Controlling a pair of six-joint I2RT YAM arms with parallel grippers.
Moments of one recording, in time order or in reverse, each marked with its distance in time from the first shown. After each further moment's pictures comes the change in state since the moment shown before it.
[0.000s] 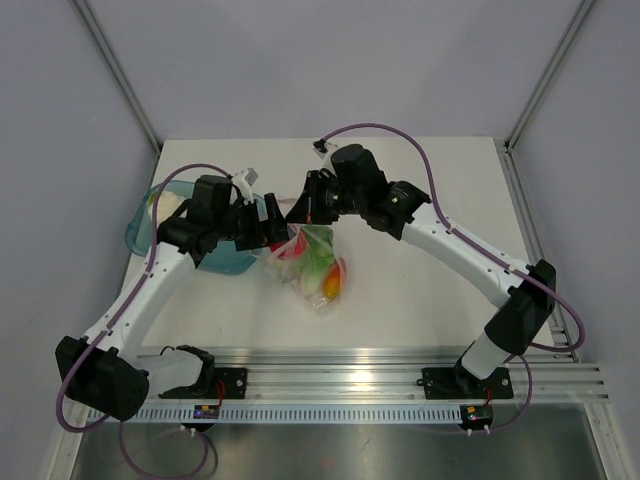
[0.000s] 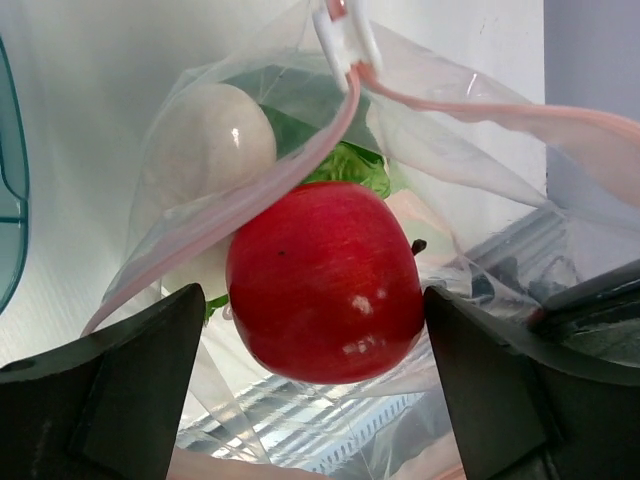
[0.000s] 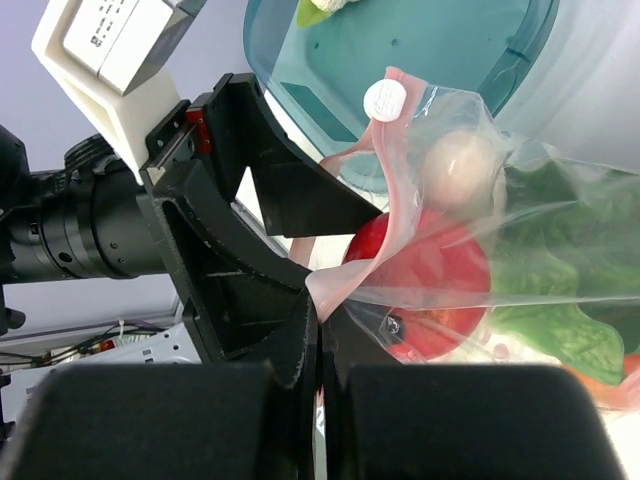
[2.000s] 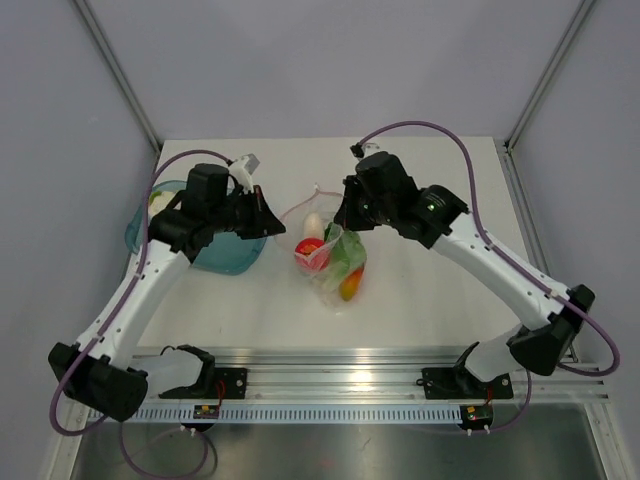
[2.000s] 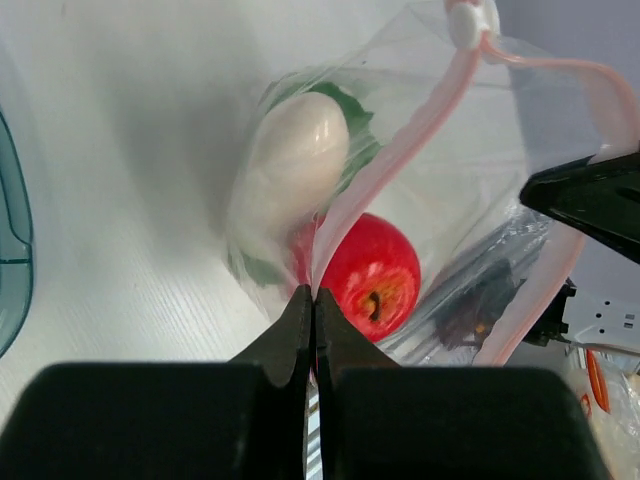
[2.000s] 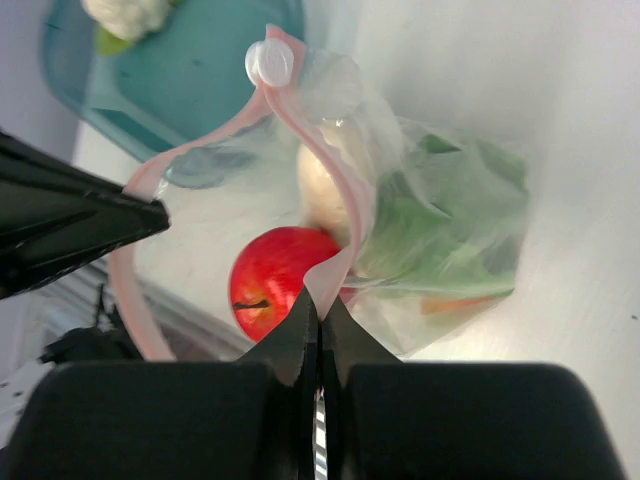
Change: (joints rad) left arm -0.021 -0.043 0.129 -0.042 -0.018 0.050; right arm -0.007 -0.223 -0.048 -0.272 0.344 -0.114
